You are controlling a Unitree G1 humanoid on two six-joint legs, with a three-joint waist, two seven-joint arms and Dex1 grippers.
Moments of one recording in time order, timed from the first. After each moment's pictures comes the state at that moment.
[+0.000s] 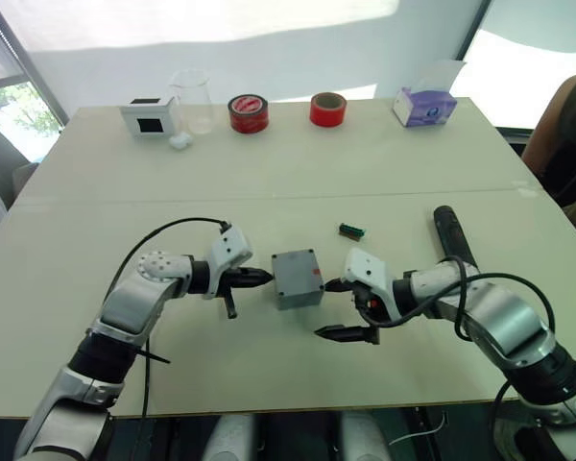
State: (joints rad) left arm -0.46 0.57 -0.22 -0.04 -0.24 0.52 -1.02; right arm -0.43 -0.77 0.32 -0.44 0.42 0.88 0.95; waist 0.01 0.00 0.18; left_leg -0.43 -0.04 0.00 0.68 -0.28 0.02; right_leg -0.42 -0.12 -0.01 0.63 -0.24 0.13
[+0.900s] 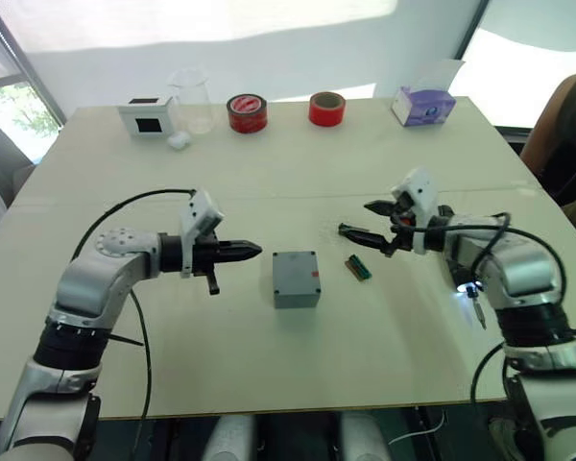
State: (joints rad) left arm -0.52 0.65 -0.04 -0.19 -0.49 0.76 -1.05; right arm -0.68 -0.55 0.07 0.24 0.31 0.54 0.78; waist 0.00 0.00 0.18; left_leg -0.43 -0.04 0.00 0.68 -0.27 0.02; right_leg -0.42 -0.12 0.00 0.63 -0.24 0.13
